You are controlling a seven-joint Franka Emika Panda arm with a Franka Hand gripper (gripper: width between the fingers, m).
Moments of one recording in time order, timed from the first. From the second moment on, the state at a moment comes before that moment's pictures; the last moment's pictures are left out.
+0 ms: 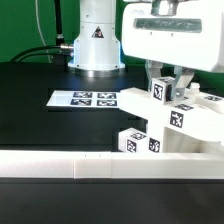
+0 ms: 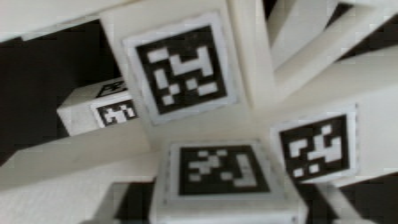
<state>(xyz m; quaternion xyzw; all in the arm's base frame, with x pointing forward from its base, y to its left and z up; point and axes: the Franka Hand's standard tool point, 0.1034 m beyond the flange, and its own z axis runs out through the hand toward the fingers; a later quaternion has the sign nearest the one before) 0.644 0.063 0.108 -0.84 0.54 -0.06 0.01</state>
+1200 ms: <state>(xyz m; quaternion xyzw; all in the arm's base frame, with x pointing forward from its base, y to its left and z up) 0.609 0.084 0.158 -0.88 0.47 -0.06 0.05</state>
